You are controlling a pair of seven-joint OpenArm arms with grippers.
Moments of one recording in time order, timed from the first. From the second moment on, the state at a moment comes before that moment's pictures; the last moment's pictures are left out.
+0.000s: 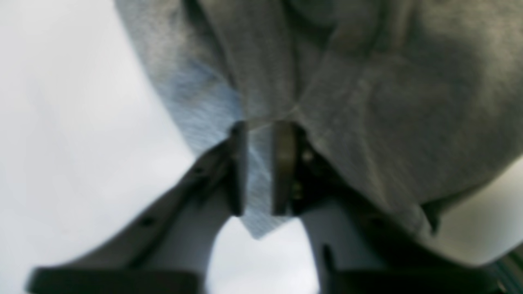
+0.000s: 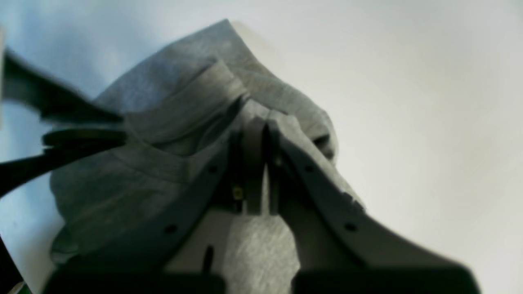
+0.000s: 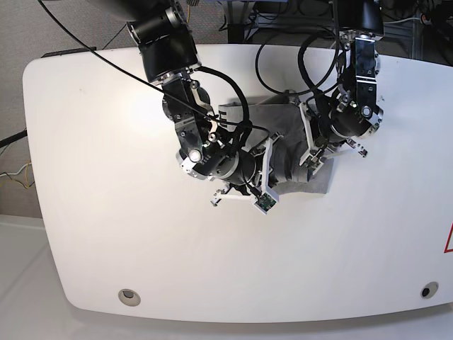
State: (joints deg) left arm 2.1 -6.6 0.5 106.7 -4.4 -31.6 74.2; right arm 13.9 -6.1 -19.6 88.9 7.6 27.0 -55.4
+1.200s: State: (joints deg) left arm 8.0 -2.7 0.3 106.5 -4.1 -31.6 71.1; right arm 16.5 -6.9 -20.6 67.0 7.3 27.0 -39.7
